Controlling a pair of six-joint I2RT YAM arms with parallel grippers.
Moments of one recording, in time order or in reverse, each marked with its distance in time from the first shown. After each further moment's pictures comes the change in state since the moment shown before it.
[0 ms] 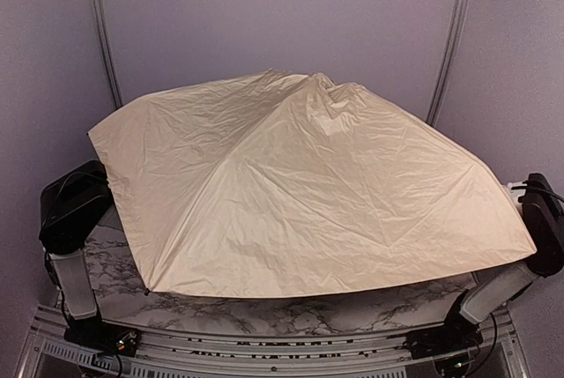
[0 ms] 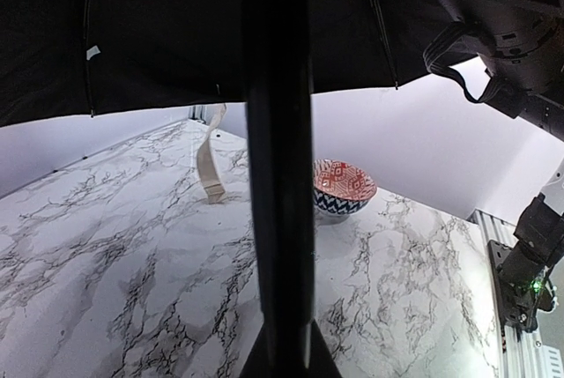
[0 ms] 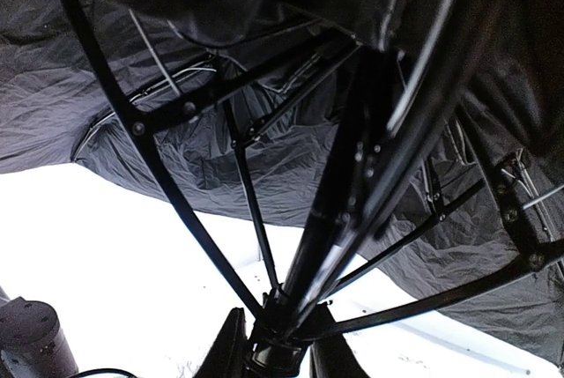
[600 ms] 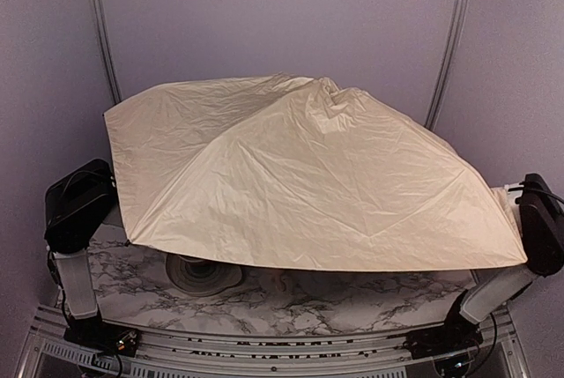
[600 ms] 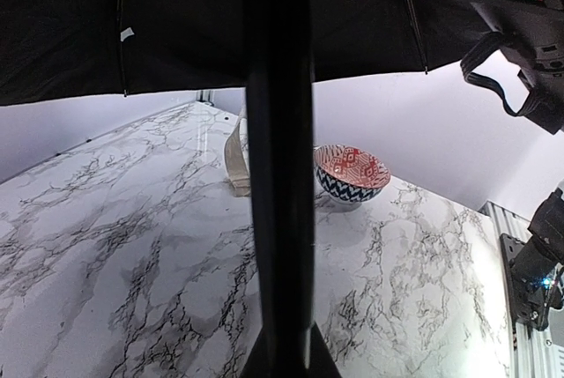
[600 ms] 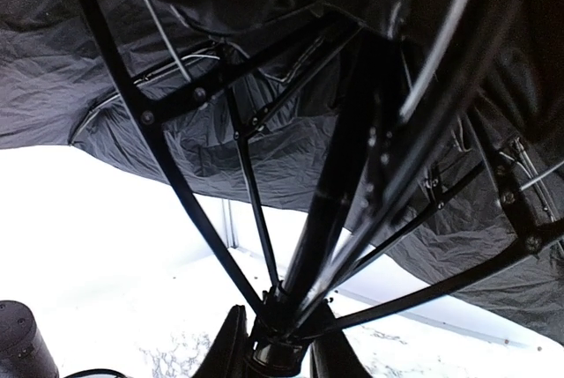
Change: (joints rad) left arm 0.006 0.031 0.056 -0.080 -0.020 0.000; right arm 0.020 0.007 -0.040 0.013 0.142 -0.004
